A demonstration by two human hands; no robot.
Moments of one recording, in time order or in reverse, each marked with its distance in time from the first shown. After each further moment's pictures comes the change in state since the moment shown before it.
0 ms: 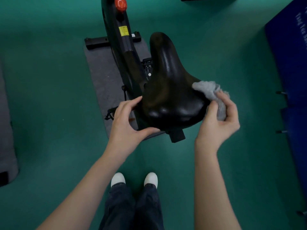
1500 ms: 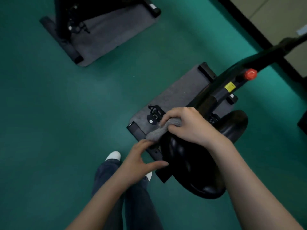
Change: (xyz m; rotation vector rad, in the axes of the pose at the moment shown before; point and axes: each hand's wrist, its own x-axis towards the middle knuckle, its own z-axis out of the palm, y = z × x) left_hand -0.050 0.048 0.110 -0.372 0.716 -0.565; right_hand 0.012 -0.067 0.143 -0.704 -2.403 -1.059
